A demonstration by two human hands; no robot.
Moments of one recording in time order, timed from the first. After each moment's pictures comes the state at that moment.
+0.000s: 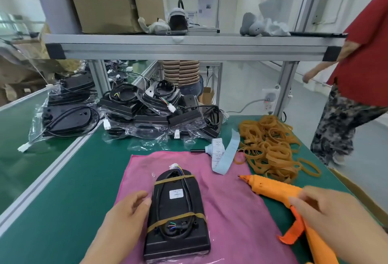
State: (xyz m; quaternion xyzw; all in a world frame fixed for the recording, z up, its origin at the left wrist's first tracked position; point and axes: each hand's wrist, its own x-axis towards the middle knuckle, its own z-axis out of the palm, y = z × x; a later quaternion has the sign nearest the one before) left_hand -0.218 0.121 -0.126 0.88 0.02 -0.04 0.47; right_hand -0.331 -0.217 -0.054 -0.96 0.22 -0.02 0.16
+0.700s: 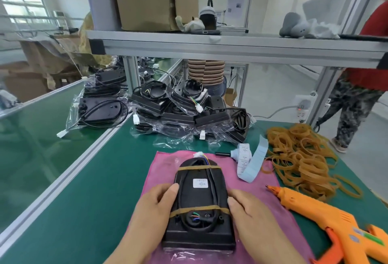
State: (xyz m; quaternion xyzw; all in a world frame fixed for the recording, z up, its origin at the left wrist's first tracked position) left_hand -0.221 0.109 -0.106 0.82 0.05 -0.02 0.57; right_hand -0.257 -0.090 -0.093 -0.92 0.06 -0.01 0.38
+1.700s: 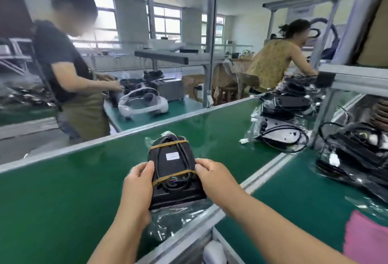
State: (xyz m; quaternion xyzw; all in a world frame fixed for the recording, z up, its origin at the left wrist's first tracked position) left_hand -0.320 0.458 -0.078 0.52 0.38 0.36 0.67; right_hand -0.213 0.327 -0.040 -0.81 -0.33 0.17 0.45
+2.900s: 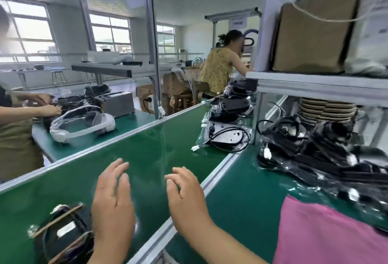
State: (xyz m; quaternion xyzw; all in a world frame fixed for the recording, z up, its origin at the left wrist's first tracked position) left_hand -0.274 0.398 -0.062 0.73 0.22 0.50 0.41; right_hand -0.197 0.286 -0.062 -0.82 -0.31 0.01 0.49
